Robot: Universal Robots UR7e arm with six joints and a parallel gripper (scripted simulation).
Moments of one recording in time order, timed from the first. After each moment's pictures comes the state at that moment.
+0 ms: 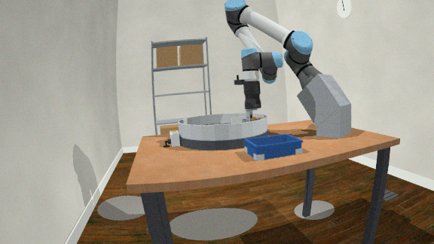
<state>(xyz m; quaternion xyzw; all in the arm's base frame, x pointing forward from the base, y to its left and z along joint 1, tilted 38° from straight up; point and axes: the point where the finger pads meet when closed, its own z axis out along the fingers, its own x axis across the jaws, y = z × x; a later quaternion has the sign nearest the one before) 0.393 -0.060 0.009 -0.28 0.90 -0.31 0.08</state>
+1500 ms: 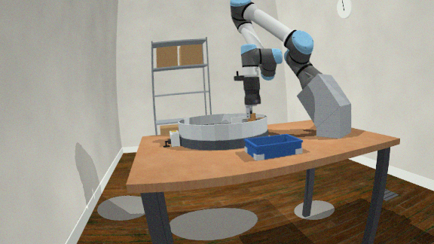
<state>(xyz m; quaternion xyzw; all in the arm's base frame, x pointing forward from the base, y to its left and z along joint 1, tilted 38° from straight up) 0.387 -0.050 0.024 -0.28 0.90 -0.31 0.08</state>
